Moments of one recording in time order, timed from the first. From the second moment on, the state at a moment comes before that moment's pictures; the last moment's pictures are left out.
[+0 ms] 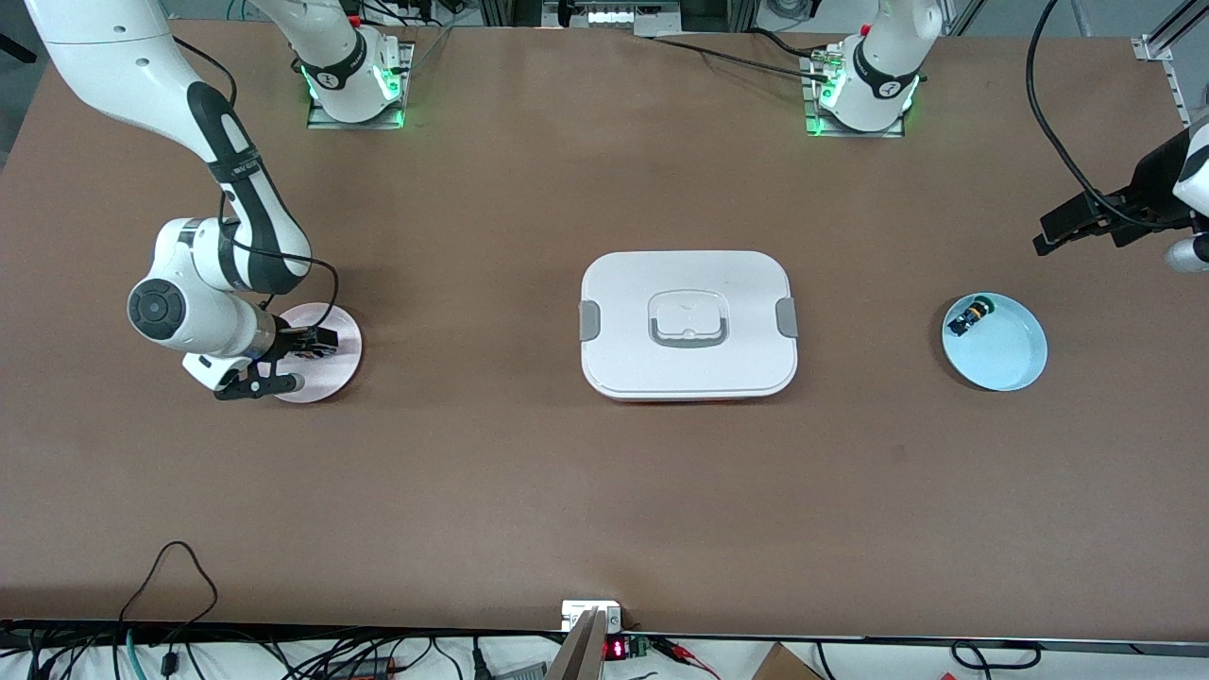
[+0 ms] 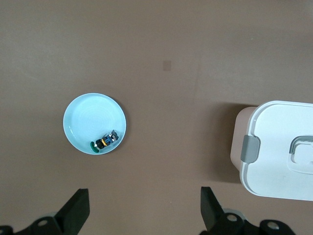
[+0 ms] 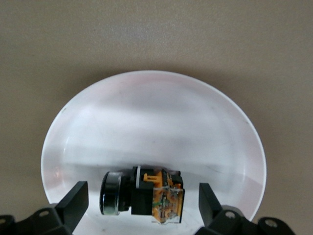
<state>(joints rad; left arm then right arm) 0.13 -0.01 -0.10 -1.64 -0.04 1.61 -0.11 0.02 0.50 0.00 -2.00 0.00 2.35 -0.13</state>
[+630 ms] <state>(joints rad) 0.13 0.00 -0.10 -1.64 -0.04 1.61 -0.11 0.01 0.49 0.00 -2.08 0.00 2.44 -0.14</state>
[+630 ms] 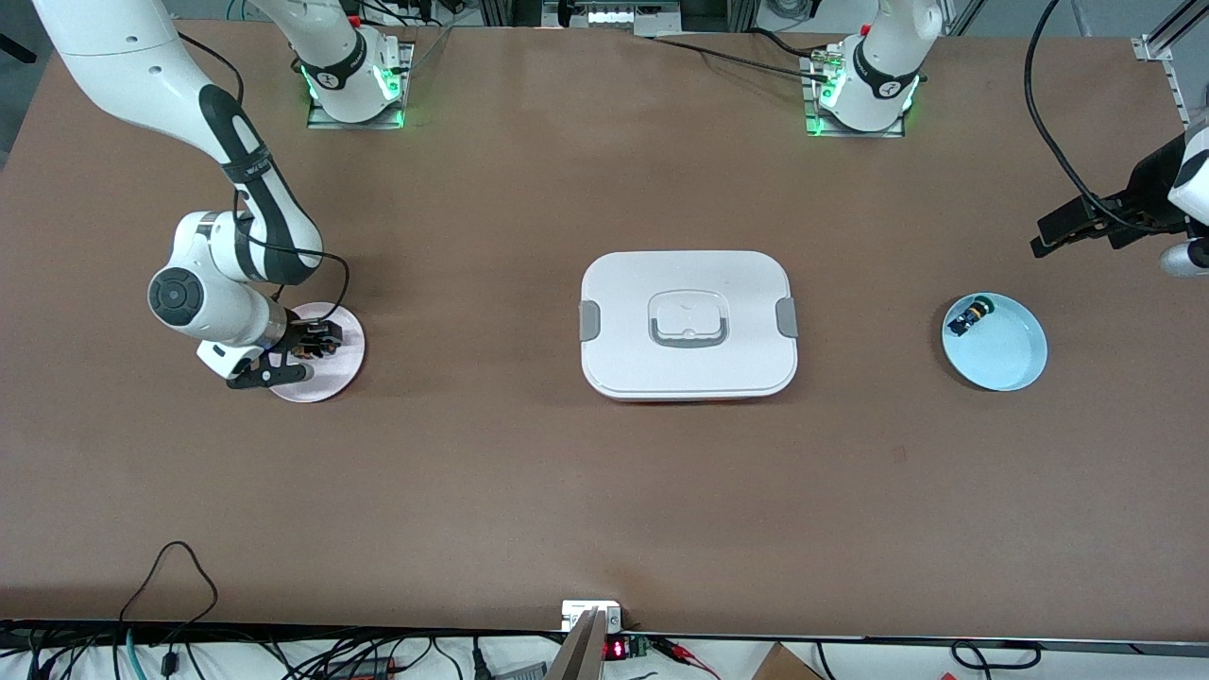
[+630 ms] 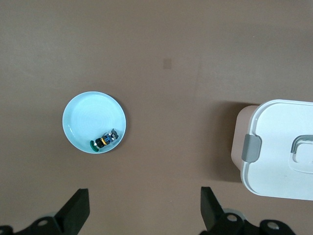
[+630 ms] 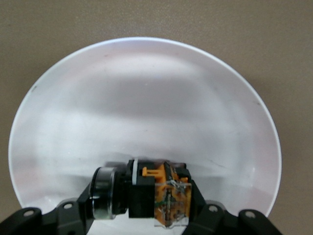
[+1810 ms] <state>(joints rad) 0.13 0.01 -0.10 -1.64 -0.04 1.61 -0.11 0.02 0.28 0.20 -1.58 0.15 1.82 -0.51</state>
